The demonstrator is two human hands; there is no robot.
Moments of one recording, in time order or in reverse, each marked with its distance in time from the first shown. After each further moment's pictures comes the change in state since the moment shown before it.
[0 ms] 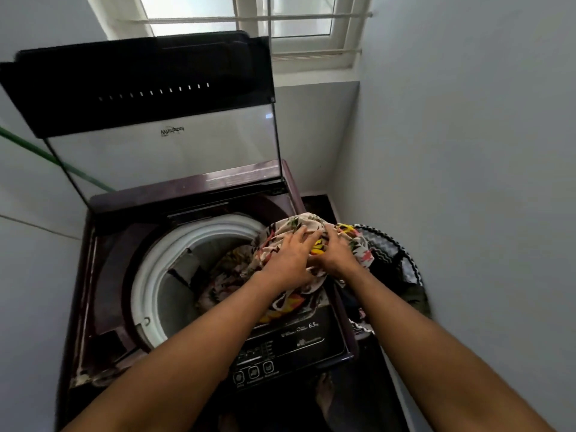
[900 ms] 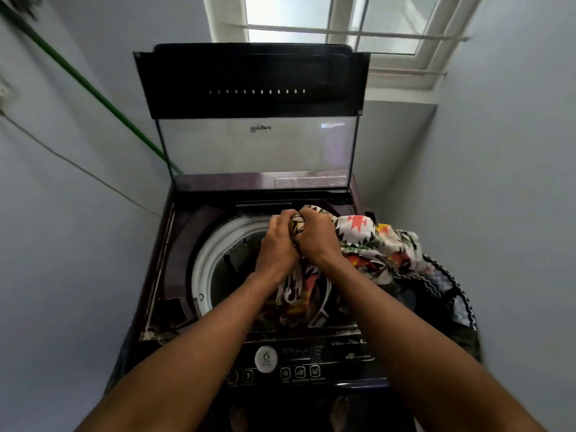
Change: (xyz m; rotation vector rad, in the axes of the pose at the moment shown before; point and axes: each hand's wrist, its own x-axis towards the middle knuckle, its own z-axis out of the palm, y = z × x) left_hand -0.074 -0.081 -0.062 -0.413 0.699 -0.319; right_hand -0.053 -0.172 0.071 -0.050 0.188 -0.614
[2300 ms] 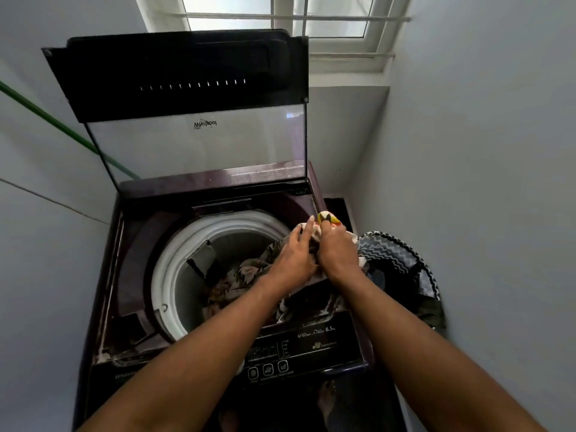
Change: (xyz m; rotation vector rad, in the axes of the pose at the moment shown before) left_hand -0.010 0.018 0.103 0.073 -0.512 0.087; right_hand -0.030 0.123 -0.036 -0.436 0.064 0.218
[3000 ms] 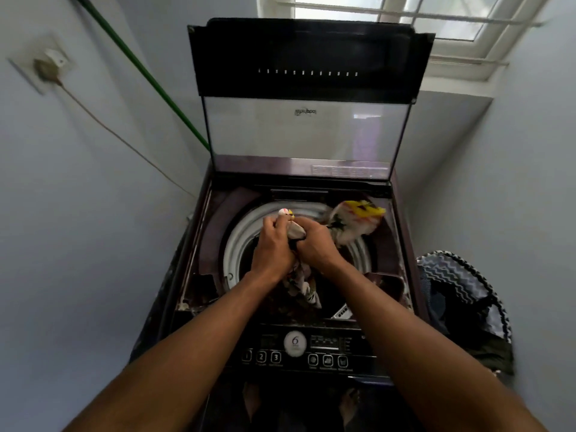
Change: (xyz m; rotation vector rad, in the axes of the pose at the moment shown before) left_hand -0.087 -0.095 -0.109 0.188 0.496 -0.240; right_hand -0.025 -0.165 0.045 0.621 -0.385 -0.337
